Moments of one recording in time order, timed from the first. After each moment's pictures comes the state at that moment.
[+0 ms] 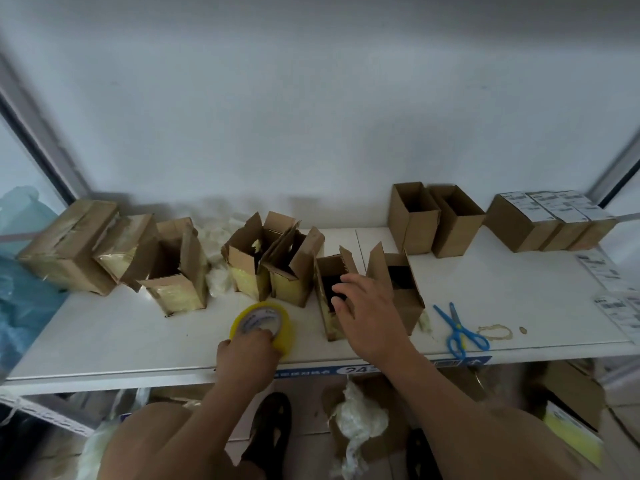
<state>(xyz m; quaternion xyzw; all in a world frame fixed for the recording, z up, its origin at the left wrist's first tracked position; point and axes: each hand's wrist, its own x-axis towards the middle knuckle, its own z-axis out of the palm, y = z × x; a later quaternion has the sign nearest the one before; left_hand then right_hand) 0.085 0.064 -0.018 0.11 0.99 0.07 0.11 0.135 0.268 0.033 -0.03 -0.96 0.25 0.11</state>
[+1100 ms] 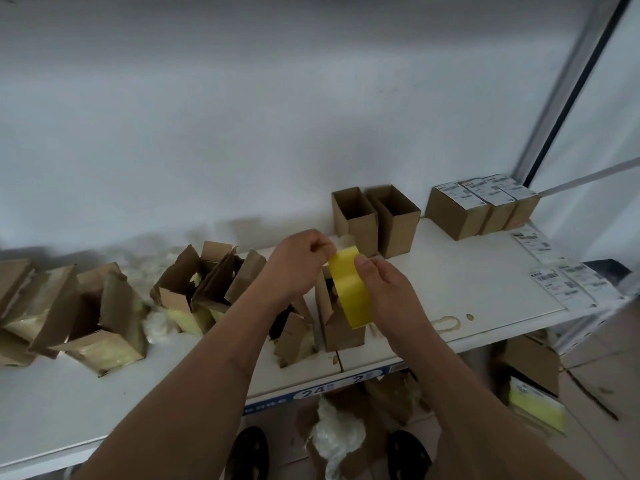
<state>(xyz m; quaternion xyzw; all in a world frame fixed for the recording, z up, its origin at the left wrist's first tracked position) 0.057 0.246 0.132 0.28 0.86 0.42 0.09 0.168 0.355 0.100 -0.23 -0.74 0.61 0.15</state>
